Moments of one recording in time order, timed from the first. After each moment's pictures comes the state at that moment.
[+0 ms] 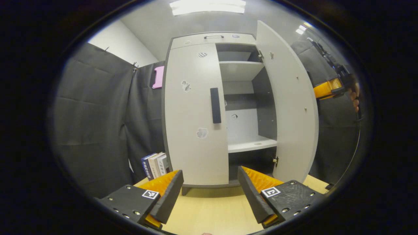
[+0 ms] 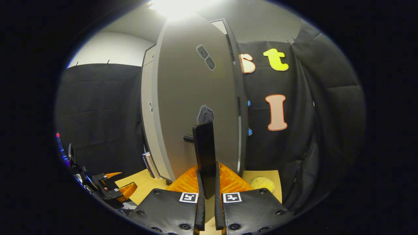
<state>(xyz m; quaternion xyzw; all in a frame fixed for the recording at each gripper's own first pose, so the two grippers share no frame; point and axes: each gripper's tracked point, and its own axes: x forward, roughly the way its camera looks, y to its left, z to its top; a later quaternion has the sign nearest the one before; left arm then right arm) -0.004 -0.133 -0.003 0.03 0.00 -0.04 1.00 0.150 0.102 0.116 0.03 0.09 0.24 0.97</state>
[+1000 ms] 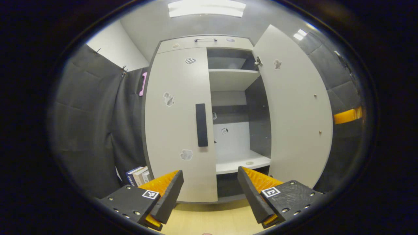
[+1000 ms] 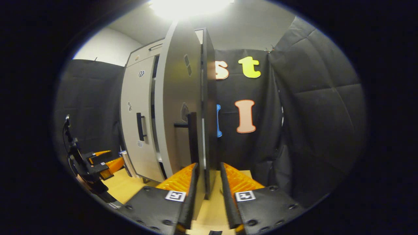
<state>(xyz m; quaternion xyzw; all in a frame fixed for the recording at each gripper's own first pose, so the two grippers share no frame) 0.075 -0.169 0.068 0.02 -0.03 -0.08 1.00 0.151 0.043 0.114 0.01 0.07 0.11 0.99</state>
